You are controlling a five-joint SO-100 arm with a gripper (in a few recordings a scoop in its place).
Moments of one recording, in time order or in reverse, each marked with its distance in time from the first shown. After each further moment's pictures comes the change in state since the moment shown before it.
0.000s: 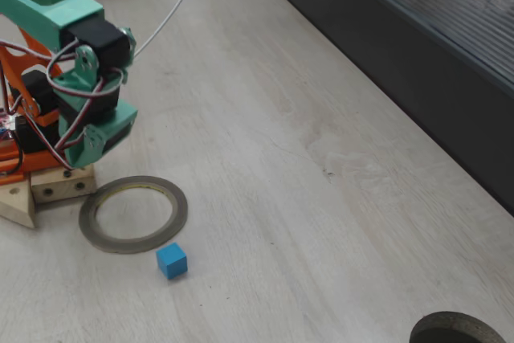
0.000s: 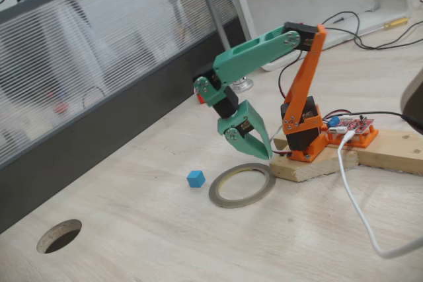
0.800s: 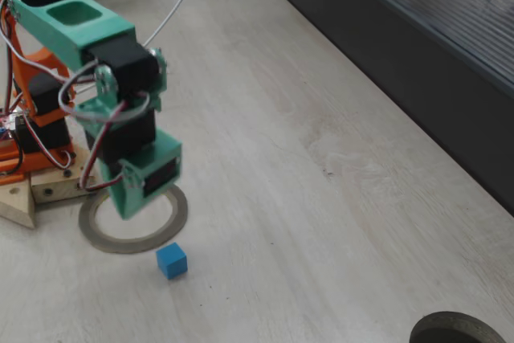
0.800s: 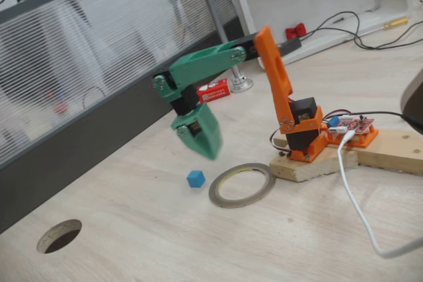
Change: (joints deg) arm 9.8 -27.9 -40.7 -1.7 -0.1
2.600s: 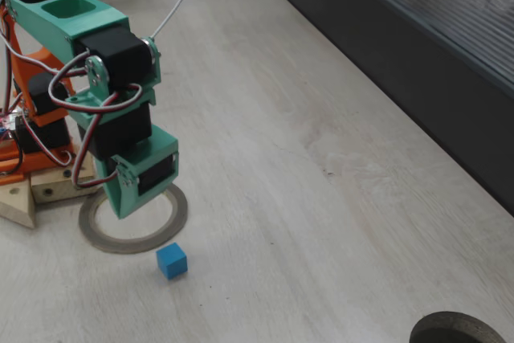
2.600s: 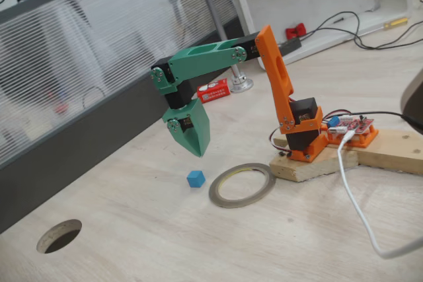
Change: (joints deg) arm 0.5 -0.2 -1.1 0.2 0.0
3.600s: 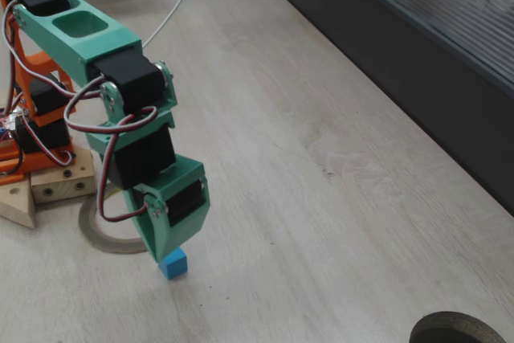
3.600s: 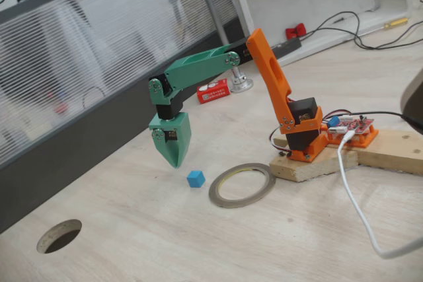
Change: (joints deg) arm -0.4 -5.8 -0.9 -22.9 0.0
